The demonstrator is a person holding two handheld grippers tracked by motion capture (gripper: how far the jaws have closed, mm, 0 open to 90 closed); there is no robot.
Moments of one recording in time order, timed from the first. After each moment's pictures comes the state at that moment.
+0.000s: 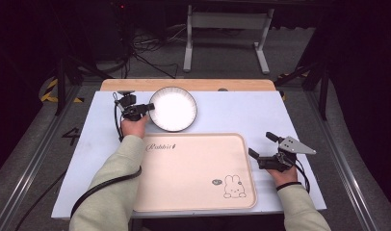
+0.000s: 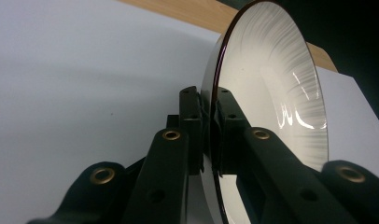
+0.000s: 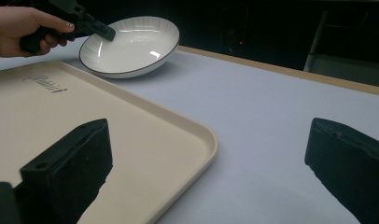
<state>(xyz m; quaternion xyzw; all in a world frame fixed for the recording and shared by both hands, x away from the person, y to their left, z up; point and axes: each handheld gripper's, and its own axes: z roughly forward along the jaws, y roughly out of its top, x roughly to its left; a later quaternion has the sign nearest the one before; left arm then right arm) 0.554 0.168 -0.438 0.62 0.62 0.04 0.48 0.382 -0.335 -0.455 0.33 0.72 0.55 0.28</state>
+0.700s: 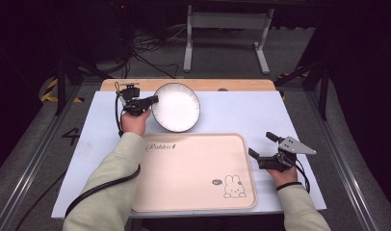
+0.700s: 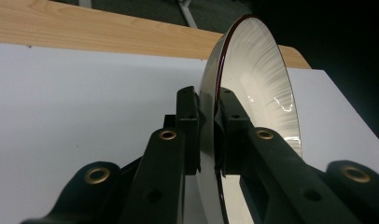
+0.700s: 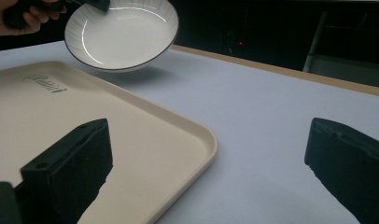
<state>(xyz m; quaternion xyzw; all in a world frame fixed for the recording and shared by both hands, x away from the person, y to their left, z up) 0.536 0.155 -0.393 0.66 0.56 0.08 0.49 0.382 -0.335 -0.455 0.33 0.72 0.55 0.28</state>
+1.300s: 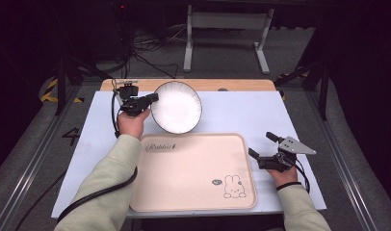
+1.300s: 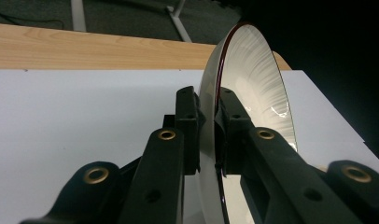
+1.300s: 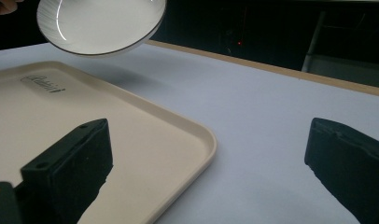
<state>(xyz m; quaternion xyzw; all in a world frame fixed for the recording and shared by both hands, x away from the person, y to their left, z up) 0.508 0.153 -0.365 0.67 0.53 0.09 0.51 0.382 -0.335 -0.455 0.33 0.72 0.55 0.28</state>
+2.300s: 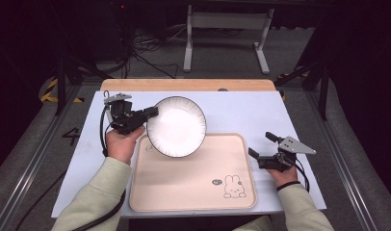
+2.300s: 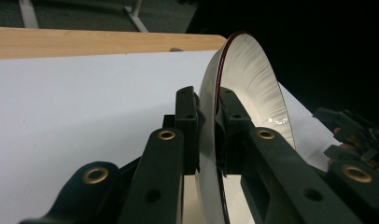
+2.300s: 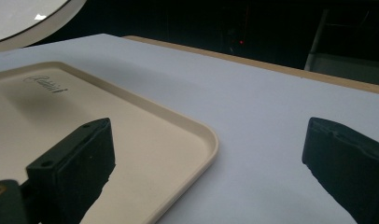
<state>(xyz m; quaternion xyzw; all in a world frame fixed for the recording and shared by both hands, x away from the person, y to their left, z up) 0.430 0.160 -0.344 0.70 0.46 0.07 0.54 0.382 -0.335 -0.455 0.33 0.72 0.55 0.27</state>
